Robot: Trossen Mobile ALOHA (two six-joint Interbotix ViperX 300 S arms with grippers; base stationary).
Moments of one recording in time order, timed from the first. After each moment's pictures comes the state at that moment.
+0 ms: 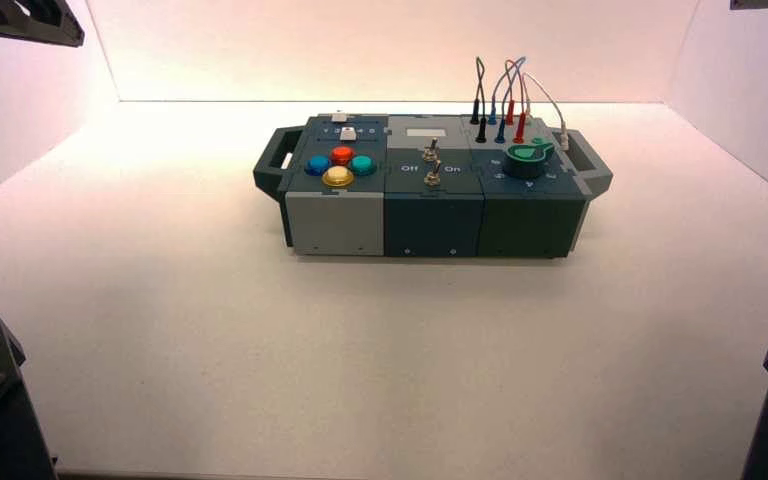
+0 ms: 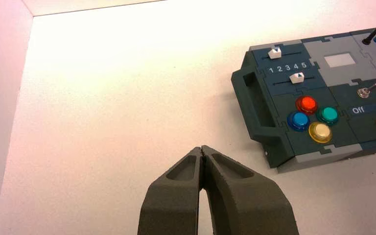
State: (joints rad) left arm -0.10 -0.92 1.19 -0.19 0.43 0.25; right arm 0.10 -1.07 1.23 -0.01 0.34 0.01
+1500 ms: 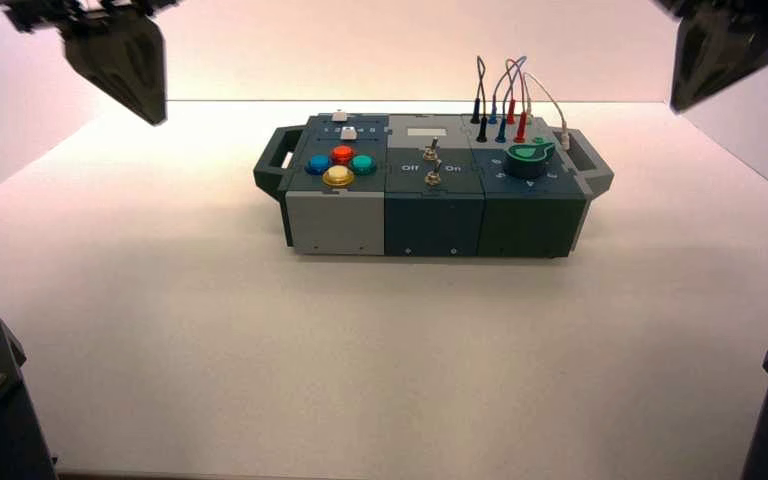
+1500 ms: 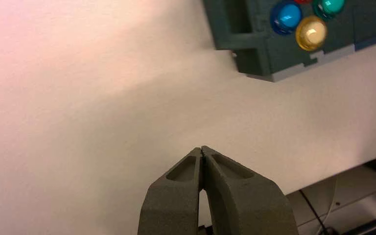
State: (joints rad) left arm -0.21 -0.27 0.79 -0.21 0.94 0.27; right arm 0.11 -0.42 0.87 0.01 0.83 -0.04
